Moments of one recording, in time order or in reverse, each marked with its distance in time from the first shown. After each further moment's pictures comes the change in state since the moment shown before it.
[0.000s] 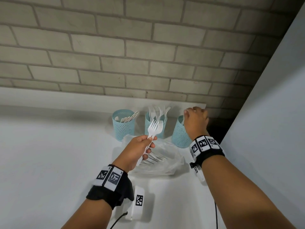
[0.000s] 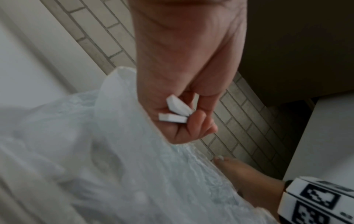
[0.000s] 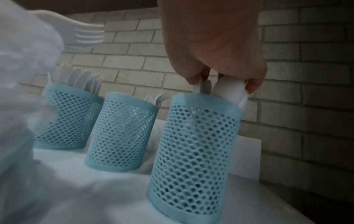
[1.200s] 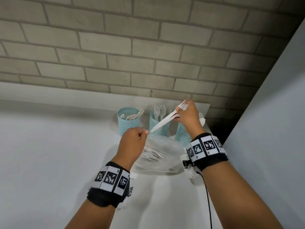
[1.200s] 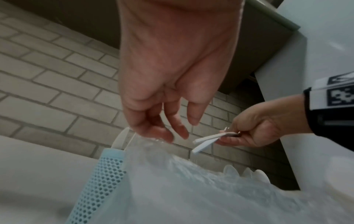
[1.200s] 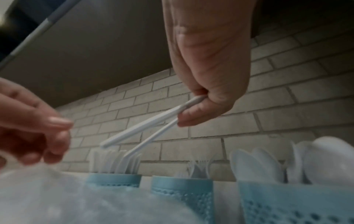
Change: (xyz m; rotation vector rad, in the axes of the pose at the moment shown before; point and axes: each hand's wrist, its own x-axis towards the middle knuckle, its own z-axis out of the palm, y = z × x) left_hand -0.011 0.007 -0.022 0.783 0.393 0.373; right_hand -0.019 -0.071 -0.043 0.994 -0.215 0.278
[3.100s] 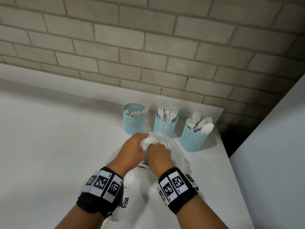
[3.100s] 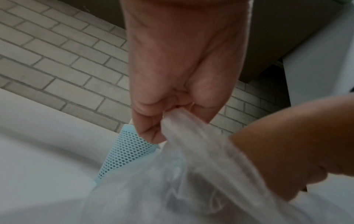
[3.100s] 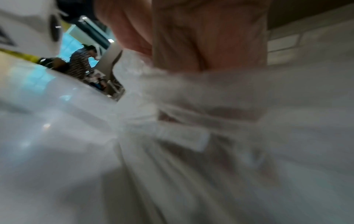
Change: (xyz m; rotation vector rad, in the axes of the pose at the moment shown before) left_hand -0.019 -0.007 0.016 -0.012 -0.175 -0.064; right_hand -0.081 0.065 0.061 -1.400 -0.672 -0.189
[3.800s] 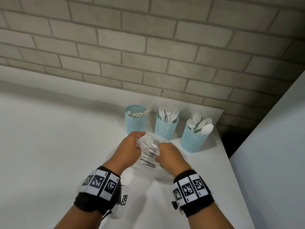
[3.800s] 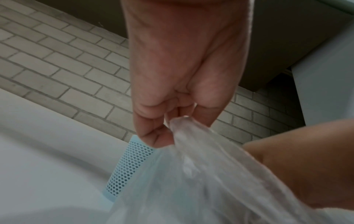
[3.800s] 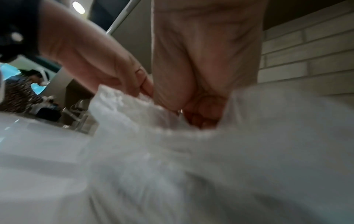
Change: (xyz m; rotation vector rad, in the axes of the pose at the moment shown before) left_hand -0.008 0.001 -0.018 -0.034 0.018 -0.055; right_hand -0.018 0.027 -0.013 0.305 0.134 -0.068
